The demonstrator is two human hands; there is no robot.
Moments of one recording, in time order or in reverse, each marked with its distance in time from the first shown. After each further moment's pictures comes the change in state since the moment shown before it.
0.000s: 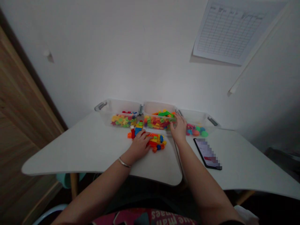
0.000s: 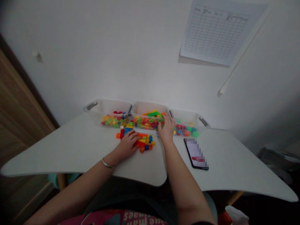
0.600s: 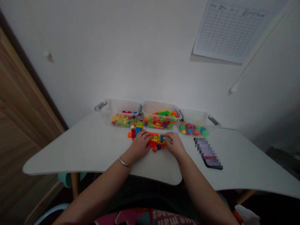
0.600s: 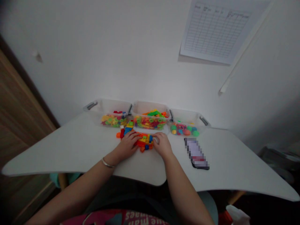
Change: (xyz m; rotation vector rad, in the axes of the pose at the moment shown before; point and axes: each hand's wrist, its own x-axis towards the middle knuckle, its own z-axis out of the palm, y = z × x) left_hand -0.001 -0.002 0.003 0.006 -0.019 0.014; right_hand -0.065 -0.001 -0.011 0.174 -0.429 -0.009
